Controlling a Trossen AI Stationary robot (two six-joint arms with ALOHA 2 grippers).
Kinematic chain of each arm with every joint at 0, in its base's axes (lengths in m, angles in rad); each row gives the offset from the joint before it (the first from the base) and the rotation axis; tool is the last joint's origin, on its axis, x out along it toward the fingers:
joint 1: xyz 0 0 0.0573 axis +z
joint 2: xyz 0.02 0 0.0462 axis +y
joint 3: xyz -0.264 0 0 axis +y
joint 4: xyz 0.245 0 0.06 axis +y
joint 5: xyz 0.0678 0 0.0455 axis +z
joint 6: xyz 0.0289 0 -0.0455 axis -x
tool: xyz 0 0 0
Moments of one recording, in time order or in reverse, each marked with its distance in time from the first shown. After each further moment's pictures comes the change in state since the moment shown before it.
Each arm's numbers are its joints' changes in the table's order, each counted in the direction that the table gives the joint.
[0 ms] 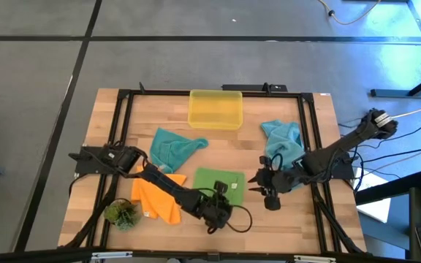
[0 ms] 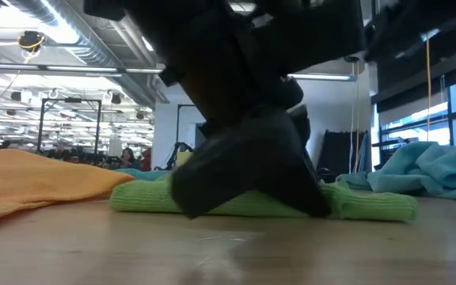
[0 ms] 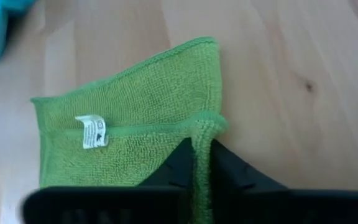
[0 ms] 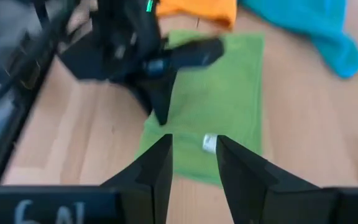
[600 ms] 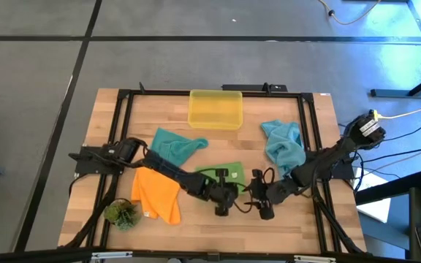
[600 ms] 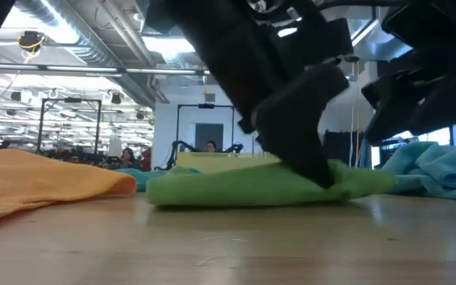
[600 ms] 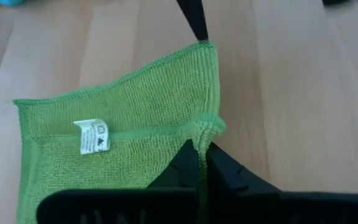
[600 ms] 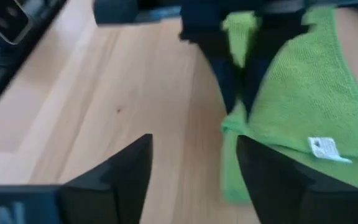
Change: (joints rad) left arm 0.121 -0.059 0.002 -0.011 -0.144 0.209; right arm 0.056 0.248 0.225 -0.532 -0.011 0.051
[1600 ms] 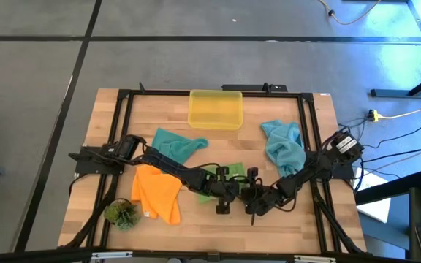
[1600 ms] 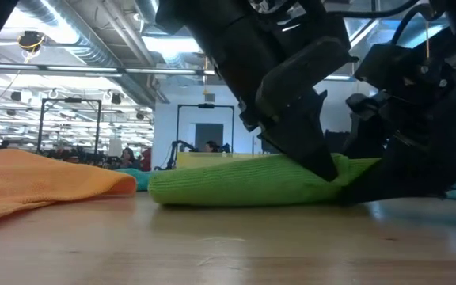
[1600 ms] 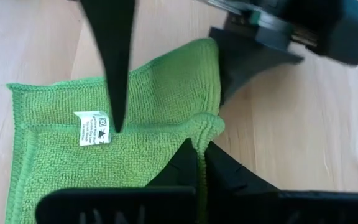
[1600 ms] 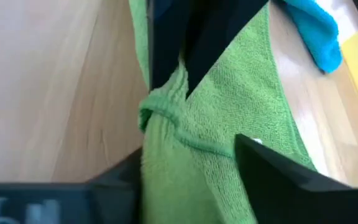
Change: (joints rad) left arm 0.031 -0.020 -0.002 0.012 -0.111 0.056; right arm 0.014 0.330 -0.126 0.021 -0.414 0.162
